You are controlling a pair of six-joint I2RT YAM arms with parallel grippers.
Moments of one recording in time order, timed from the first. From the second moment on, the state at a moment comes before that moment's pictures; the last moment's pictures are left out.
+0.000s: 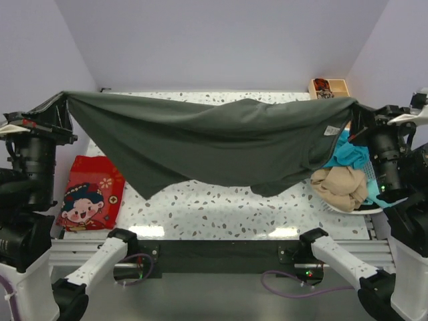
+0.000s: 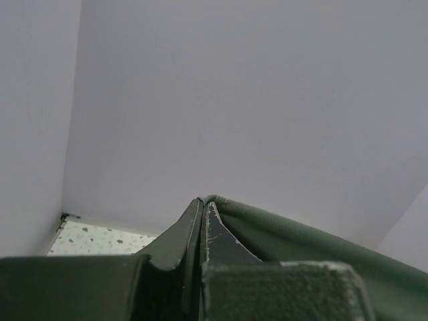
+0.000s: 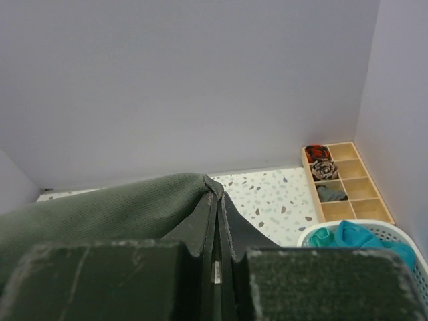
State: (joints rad) left arm -0.26 0.80 1.73 -0.58 -0.29 -0.25; right arm 0.37 0.86 1.76 -0.76 0.39 0.15
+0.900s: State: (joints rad) left arm -0.26 0.84 1.72 -0.82 -0.41 -0.28; right arm 0.37 0.90 1.63 -0.86 0.04 0.18
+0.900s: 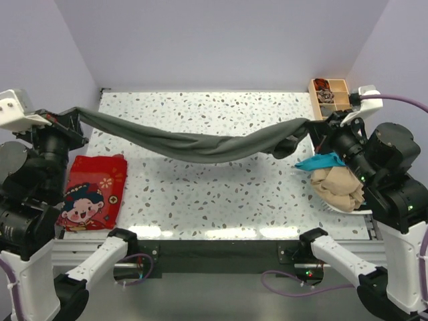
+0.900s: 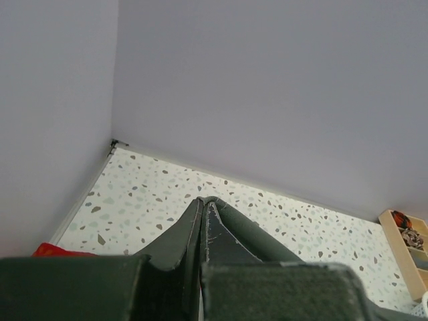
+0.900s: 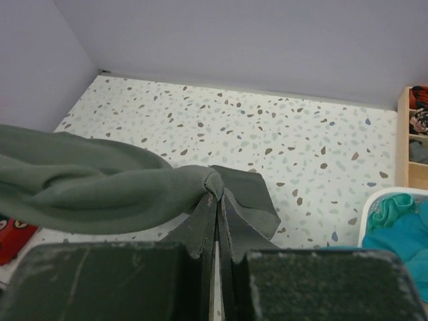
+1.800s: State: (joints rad) left arm -0.21 1.44 1.59 -0.59 -0.27 -0.28; right arm 0.35 1.51 1.63 -0.70 0.14 0.15
